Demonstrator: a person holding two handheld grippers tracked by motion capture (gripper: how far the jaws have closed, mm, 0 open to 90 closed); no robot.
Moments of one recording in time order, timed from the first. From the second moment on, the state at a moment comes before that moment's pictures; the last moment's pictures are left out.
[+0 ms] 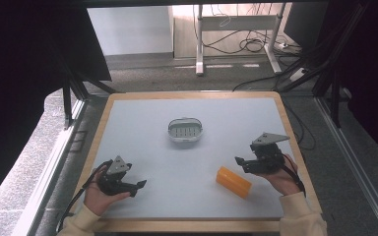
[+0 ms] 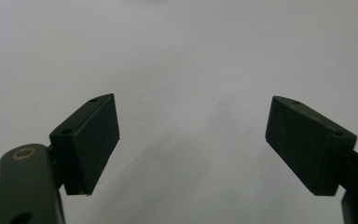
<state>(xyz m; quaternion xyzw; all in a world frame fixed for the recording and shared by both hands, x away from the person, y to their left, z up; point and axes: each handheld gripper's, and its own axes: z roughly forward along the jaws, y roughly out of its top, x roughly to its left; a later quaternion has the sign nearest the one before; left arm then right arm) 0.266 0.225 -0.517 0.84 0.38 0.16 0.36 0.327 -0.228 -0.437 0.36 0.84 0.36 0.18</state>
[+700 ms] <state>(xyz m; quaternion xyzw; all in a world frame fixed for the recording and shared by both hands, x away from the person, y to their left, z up) 0.263 0.223 -0.514 0.84 0.37 0.17 0.36 0.314 -0.202 -0.433 0.33 0.88 0.32 0.13</state>
